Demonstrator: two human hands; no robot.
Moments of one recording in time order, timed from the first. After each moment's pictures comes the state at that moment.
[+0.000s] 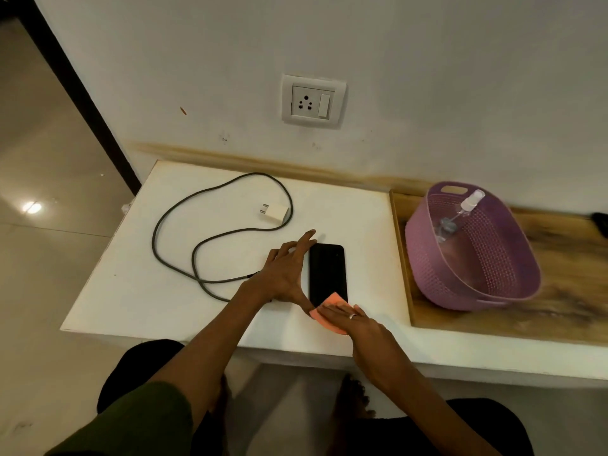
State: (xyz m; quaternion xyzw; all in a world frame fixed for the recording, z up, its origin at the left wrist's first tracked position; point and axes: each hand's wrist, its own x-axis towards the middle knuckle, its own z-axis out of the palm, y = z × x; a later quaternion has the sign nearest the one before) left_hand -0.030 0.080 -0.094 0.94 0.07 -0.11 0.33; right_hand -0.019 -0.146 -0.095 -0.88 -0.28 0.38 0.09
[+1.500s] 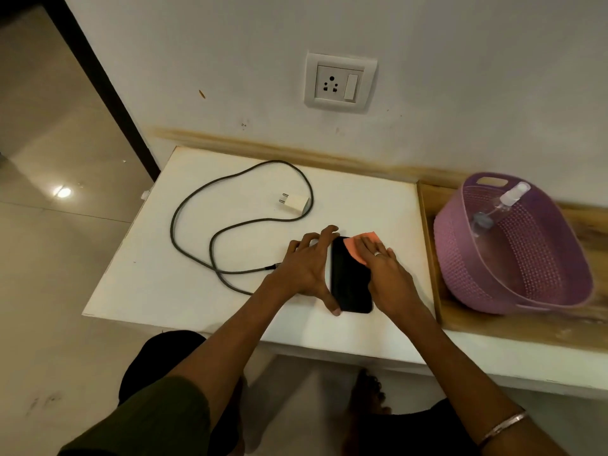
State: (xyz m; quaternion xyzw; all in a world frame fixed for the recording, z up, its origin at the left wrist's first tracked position) left_hand -0.027 0.074 -0.089 0.94 0.07 -0.13 0.30; right_hand 0.060 -0.104 -0.108 -0.94 -0.29 0.18 0.10
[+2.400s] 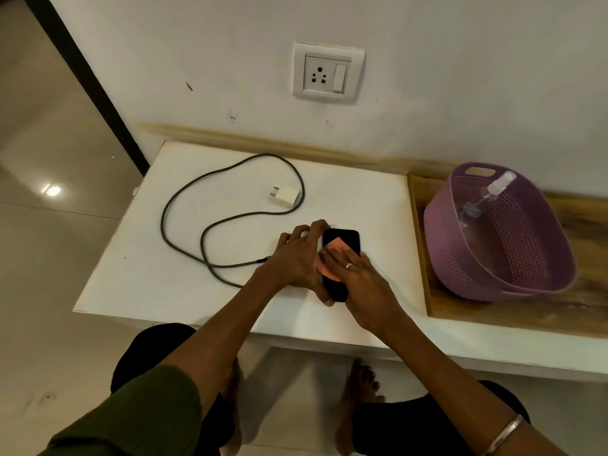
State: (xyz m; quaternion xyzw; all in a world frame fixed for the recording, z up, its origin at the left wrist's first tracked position) left_hand -0.027 0.073 -0.090 0.94 0.08 -0.12 0.32; right_hand 0.021 -0.108 -0.106 -0.87 -0.48 0.10 0.08
